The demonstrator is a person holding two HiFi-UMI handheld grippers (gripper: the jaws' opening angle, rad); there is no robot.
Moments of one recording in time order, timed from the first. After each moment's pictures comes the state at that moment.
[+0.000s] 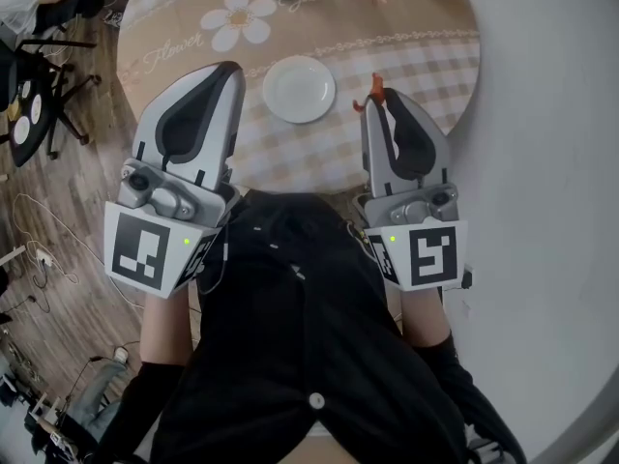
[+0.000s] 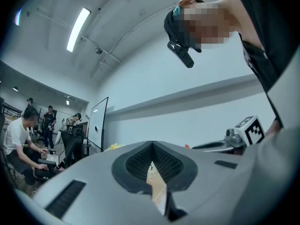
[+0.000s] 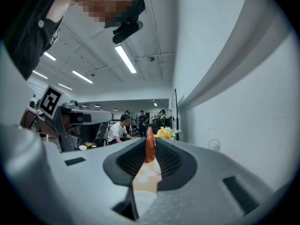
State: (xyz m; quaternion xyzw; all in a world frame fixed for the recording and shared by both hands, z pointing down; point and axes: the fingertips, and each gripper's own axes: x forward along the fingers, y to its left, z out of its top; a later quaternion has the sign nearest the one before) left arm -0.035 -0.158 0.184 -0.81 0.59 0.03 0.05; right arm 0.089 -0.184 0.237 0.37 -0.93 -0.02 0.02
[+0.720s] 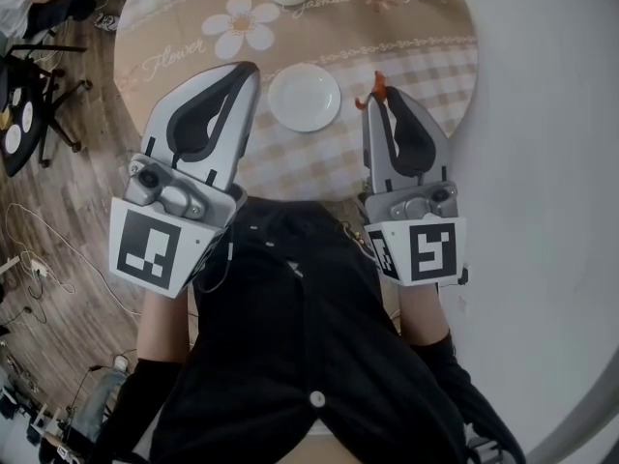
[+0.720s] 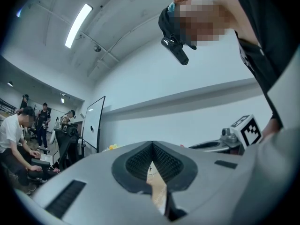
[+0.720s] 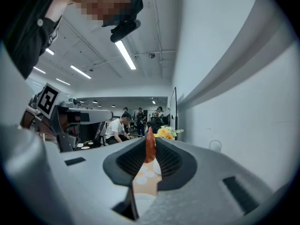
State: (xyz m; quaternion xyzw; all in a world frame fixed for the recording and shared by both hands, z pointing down) left arm -0.058 -0.163 0.200 -0.83 0.55 0.02 0.04; right arm 0.056 -0.196 0.237 0.38 -0.92 -0.03 0.03
